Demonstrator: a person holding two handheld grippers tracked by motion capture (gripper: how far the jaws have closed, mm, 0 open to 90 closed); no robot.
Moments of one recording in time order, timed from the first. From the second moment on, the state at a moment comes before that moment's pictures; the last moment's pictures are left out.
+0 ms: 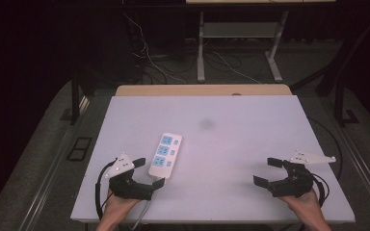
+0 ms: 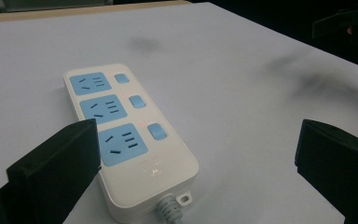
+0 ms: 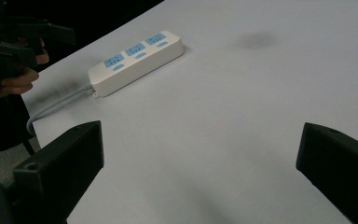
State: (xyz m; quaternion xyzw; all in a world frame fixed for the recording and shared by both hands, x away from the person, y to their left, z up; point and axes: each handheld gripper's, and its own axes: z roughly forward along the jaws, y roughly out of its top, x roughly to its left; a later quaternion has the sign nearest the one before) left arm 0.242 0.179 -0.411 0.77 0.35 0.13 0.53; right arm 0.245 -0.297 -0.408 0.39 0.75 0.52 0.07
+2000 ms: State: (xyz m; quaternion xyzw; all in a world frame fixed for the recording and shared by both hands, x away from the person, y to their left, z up) left arm 0.272 0.182 -0.378 0.81 0.34 0.09 0.47; right arm 0.246 -0.296 -0.413 0.39 0.77 0.51 0.07
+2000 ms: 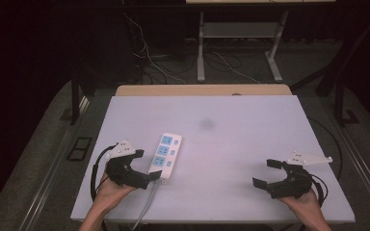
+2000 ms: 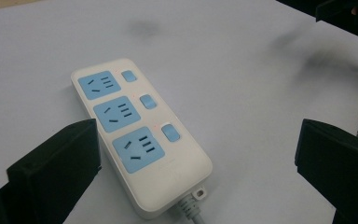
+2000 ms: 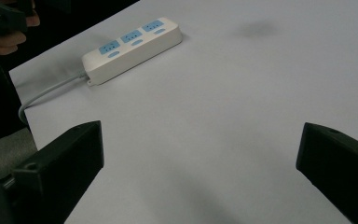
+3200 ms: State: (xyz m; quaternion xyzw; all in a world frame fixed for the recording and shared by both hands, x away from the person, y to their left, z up) left arm 0.306 0.158 -0.369 0.86 0.31 0.07 0.40; right arm 0.246 -0.294 -0.415 0.38 0.77 0.51 0.06
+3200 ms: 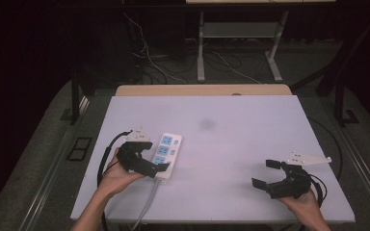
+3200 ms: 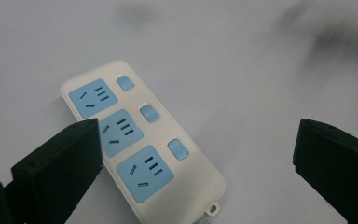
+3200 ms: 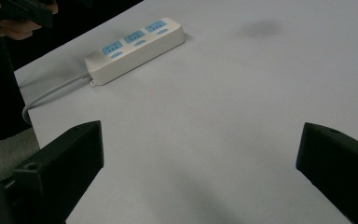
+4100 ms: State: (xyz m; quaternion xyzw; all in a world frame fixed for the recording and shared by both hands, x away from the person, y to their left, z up) left arm 0.331 0.142 -0.374 0.89 0.30 0.05 0.35; right arm 0.247 -0.296 -0.415 0.39 0.76 0.51 0.07
